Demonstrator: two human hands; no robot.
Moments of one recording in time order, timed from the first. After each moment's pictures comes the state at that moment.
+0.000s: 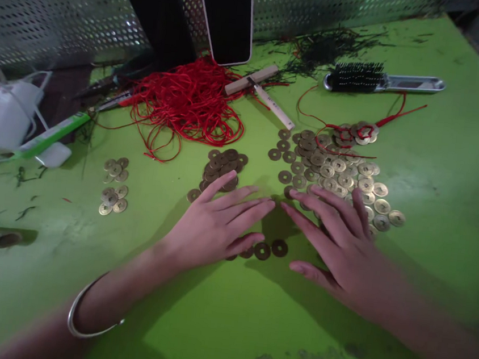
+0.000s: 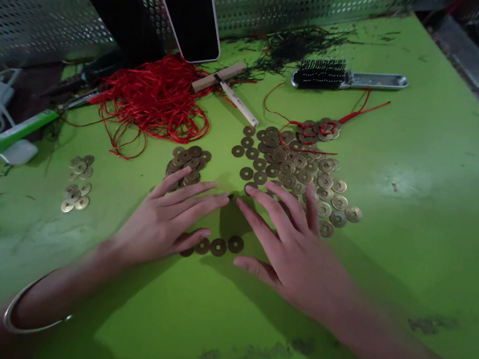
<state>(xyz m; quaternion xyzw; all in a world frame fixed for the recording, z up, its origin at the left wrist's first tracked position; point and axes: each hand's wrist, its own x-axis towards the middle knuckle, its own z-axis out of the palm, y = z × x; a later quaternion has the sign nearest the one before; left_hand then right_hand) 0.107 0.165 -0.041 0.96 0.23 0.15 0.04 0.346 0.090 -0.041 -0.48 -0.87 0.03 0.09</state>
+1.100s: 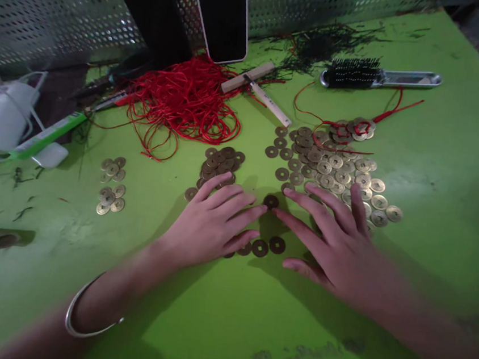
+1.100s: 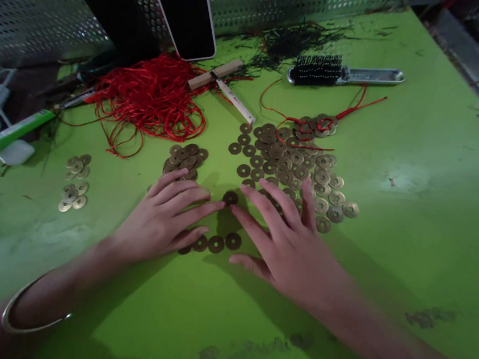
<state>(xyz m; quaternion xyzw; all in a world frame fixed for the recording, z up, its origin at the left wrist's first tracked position) 0.108 0.166 -0.042 0.96 0.22 0.17 -0.01 0.344 0.091 -0.045 -0.48 -0.87 0.01 0.10</state>
